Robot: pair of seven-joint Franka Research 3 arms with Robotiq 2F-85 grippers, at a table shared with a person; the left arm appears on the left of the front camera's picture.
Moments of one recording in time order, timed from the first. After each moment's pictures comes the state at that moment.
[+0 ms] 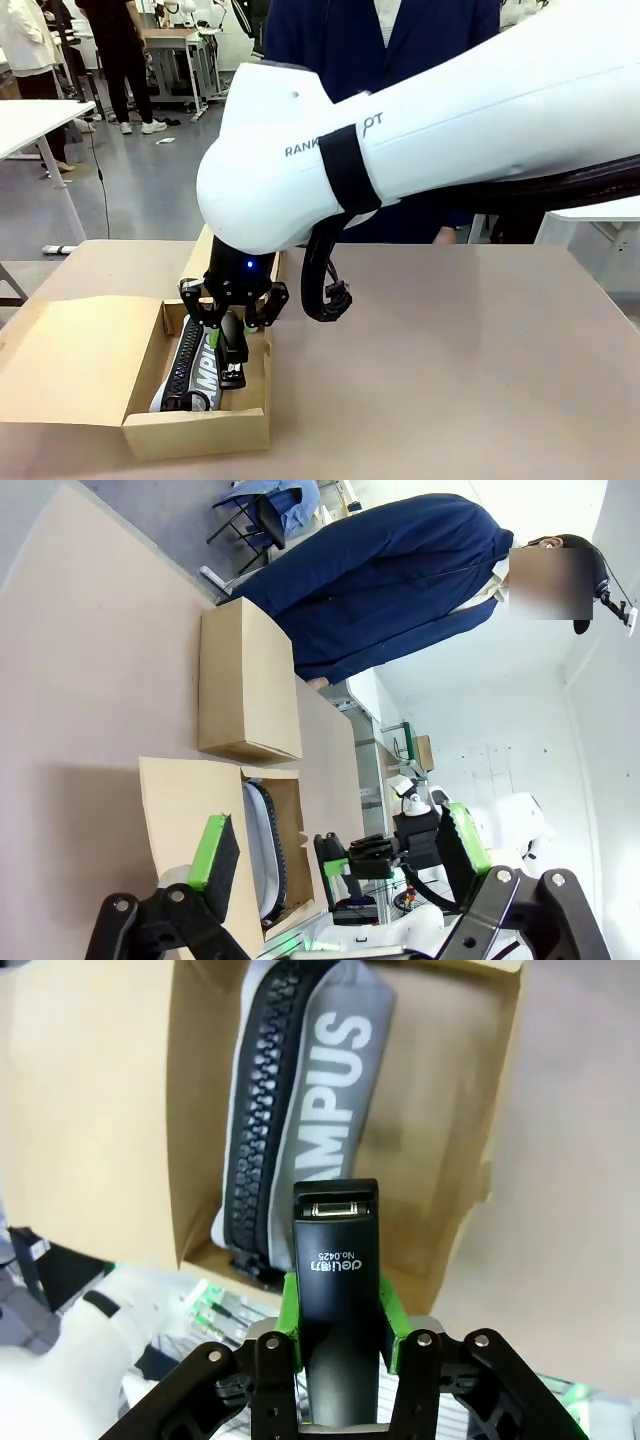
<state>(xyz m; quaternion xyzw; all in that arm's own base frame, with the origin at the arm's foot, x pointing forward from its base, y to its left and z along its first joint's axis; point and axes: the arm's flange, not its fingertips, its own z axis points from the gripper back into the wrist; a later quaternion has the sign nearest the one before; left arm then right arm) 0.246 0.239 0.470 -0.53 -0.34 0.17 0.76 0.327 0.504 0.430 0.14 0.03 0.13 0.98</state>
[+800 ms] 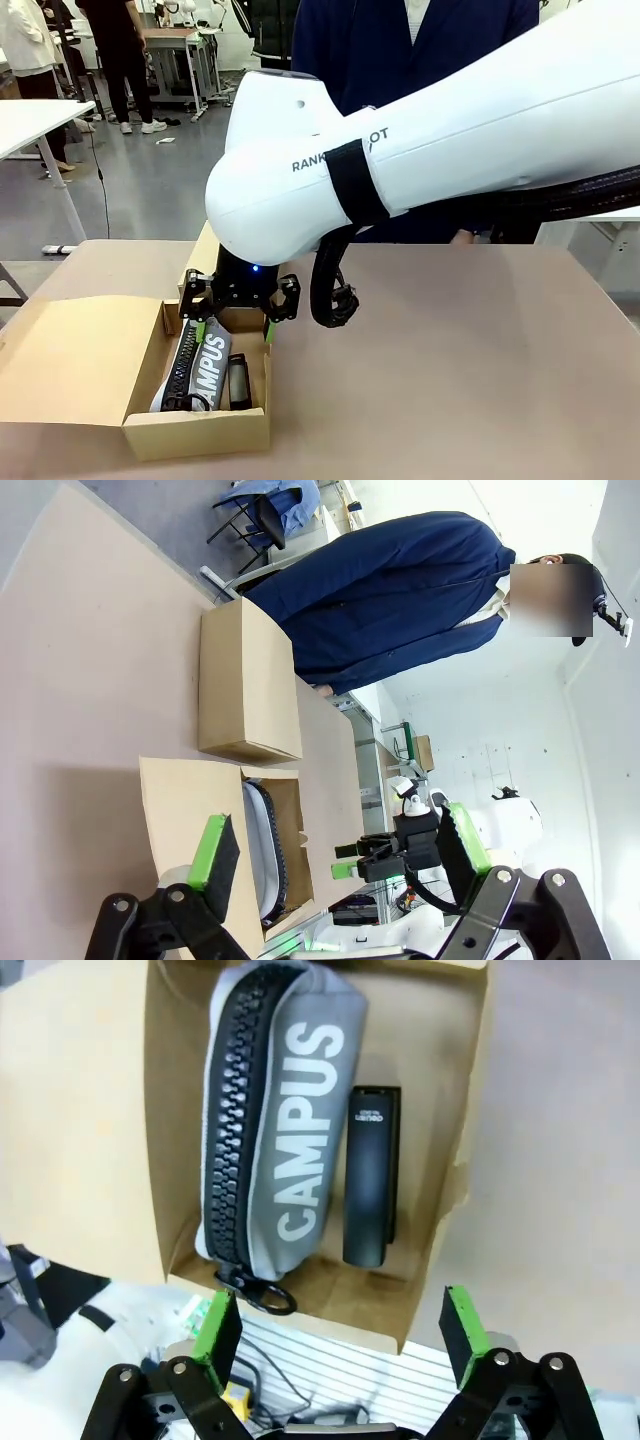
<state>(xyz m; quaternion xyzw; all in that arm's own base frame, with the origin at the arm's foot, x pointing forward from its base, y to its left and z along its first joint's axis) 0.246 0.239 0.470 -0.53 -0.34 0.17 0.76 0.324 0.493 0.428 0.13 0.01 0.11 0.99</state>
